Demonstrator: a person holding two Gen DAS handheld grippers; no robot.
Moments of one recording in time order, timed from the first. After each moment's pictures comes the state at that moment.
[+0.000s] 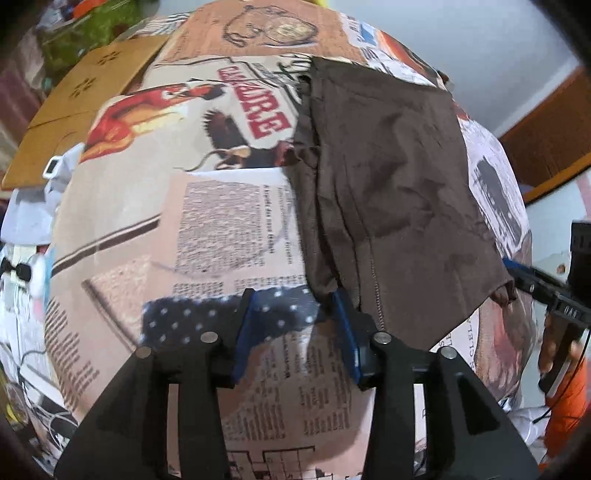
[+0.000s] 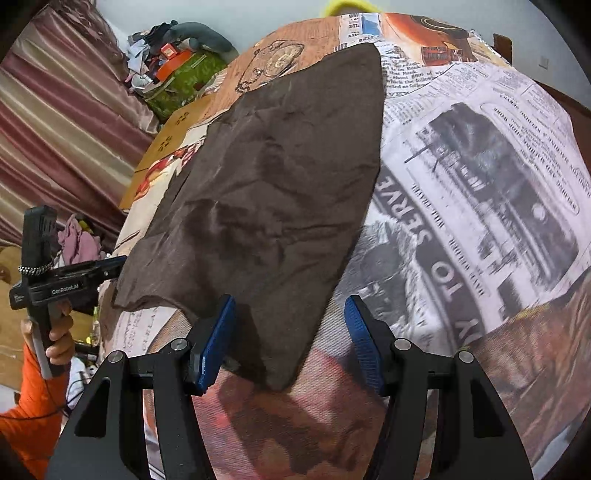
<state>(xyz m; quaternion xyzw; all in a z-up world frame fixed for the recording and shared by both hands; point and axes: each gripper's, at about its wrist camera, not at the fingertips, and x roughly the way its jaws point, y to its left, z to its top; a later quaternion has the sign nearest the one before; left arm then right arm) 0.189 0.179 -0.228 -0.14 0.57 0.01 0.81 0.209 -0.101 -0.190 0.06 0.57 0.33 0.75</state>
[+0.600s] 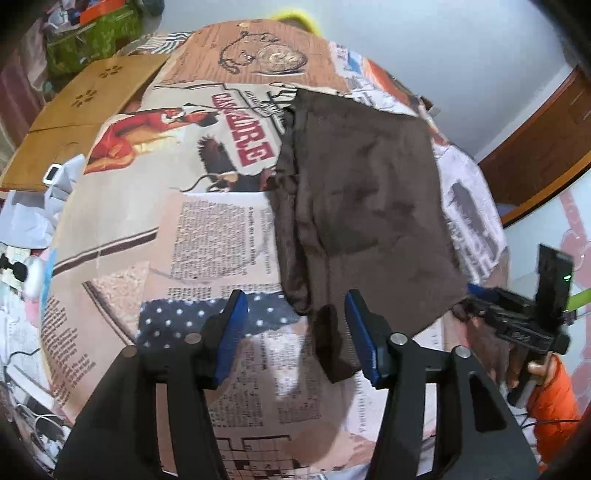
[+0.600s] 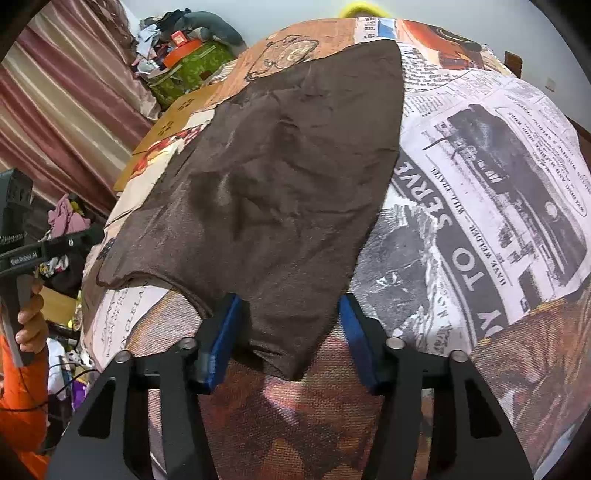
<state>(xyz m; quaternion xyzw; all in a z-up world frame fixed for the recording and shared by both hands) 0.177 0.171 -0.205 -0.17 0.53 -0.02 0.83 0.194 -0.090 -0.200 0.02 0.56 0.34 0.76</state>
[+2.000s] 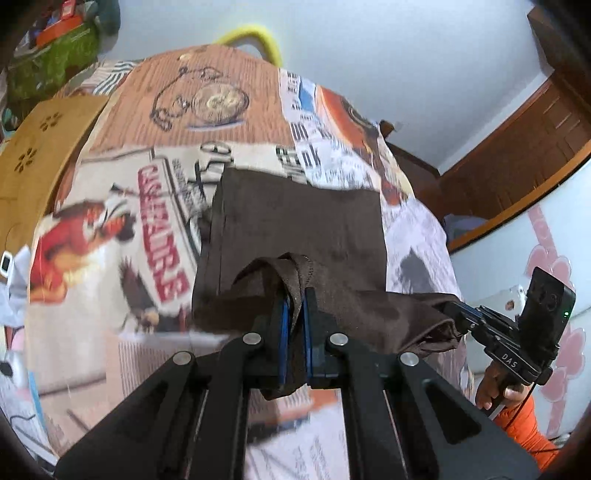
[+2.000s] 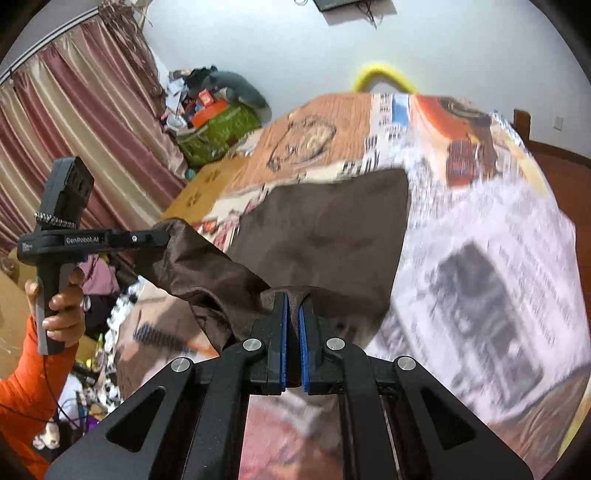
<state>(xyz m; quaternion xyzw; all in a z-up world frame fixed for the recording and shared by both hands) 0.317 0.156 -0.145 -0.18 0.50 -0.08 0.84 0.261 -0.103 -0.122 0.08 0.45 0.36 0.81</state>
